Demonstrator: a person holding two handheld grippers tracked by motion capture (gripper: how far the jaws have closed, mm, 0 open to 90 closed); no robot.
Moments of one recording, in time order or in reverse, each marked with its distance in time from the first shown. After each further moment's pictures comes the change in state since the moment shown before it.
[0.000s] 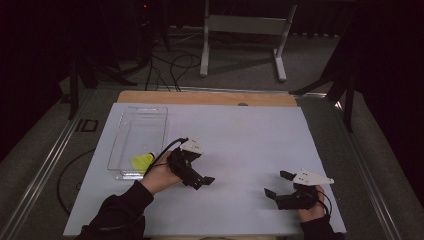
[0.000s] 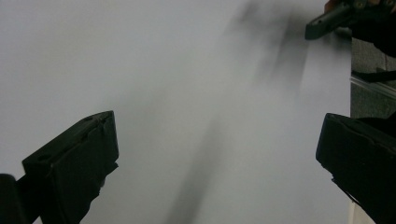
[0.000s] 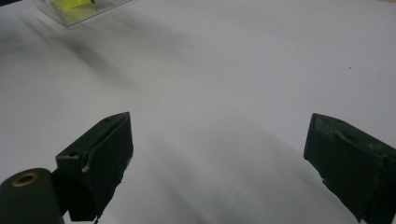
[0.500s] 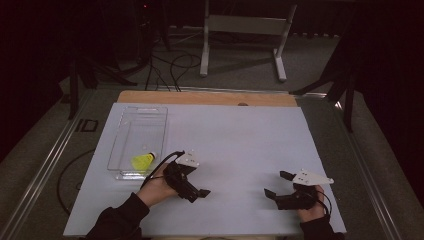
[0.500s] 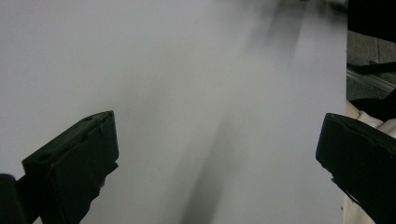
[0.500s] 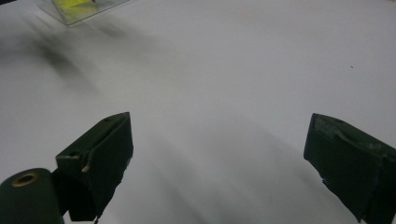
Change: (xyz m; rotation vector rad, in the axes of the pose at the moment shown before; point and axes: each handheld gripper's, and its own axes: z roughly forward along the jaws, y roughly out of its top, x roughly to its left) left arm -0.011 -0.036 0.007 0.012 -0.023 -0.017; right arm 0.001 0.000 0.000 0.005 0.003 0.001
